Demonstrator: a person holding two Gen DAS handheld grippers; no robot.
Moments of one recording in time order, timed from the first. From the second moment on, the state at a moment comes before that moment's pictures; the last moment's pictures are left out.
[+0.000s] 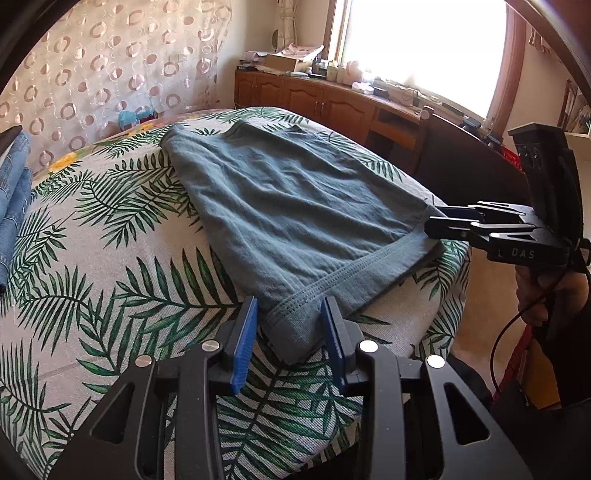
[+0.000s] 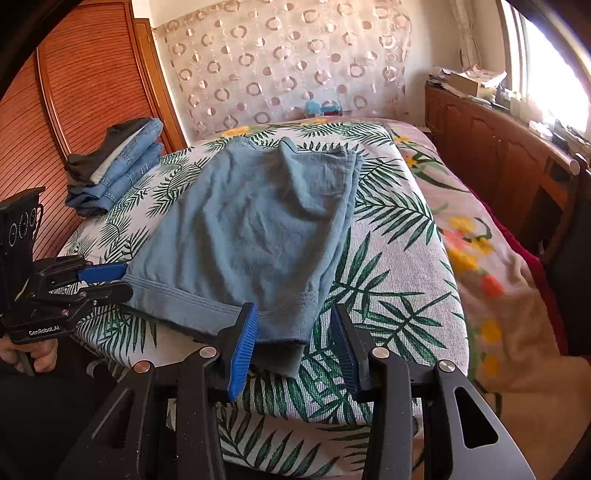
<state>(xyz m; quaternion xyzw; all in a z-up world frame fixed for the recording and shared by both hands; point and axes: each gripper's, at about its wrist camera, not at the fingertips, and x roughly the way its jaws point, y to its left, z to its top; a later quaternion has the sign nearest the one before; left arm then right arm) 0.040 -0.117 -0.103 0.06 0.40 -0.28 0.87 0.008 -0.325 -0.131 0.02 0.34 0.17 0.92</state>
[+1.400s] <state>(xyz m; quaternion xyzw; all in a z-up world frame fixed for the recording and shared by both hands) 0.050 -0.106 -0.098 0.04 0.39 -0.25 0.88 0.001 -0.309 -0.149 0.00 0.37 0.15 0.92</state>
